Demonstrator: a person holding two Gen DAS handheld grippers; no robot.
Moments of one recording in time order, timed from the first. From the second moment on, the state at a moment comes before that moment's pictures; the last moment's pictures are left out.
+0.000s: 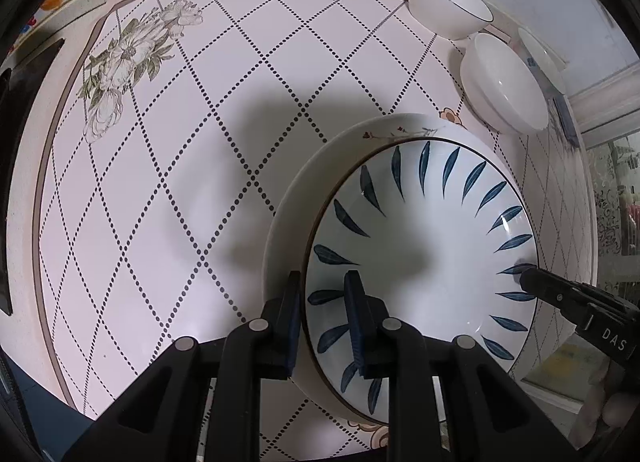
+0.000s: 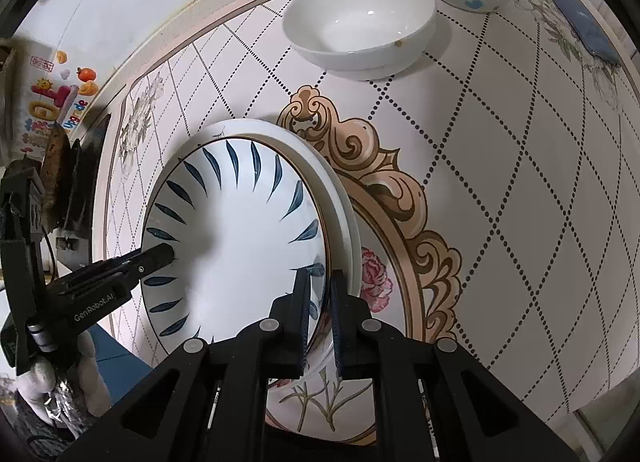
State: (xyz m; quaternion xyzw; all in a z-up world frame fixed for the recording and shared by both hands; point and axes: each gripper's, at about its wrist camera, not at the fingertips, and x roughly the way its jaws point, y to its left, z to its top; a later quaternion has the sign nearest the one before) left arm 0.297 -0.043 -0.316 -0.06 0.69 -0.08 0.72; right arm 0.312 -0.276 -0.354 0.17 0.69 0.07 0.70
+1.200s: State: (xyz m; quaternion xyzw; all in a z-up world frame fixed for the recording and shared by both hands) left arm 0.177 -0.022 -0.114 -0.05 0.60 -0.08 0.79; right arm 0.193 -0.243 -0.140 0.12 0.59 0.09 0.79
